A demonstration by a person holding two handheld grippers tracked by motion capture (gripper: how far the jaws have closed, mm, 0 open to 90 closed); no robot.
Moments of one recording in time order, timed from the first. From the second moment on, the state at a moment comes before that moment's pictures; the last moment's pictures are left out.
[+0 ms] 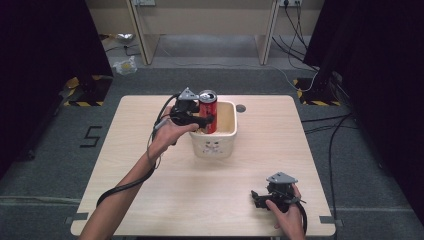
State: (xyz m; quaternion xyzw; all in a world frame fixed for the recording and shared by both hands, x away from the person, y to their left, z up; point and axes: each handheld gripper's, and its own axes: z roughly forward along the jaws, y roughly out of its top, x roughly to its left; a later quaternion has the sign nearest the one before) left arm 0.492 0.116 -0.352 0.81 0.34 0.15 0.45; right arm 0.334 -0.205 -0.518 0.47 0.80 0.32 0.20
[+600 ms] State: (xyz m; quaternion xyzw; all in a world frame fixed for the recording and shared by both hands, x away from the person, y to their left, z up) left arm 0.495 0.104 -0.367 0.82 0.34 0.13 0.44; right arm 0.334 -0.205 -0.518 0.47 0.80 0.32 0.20
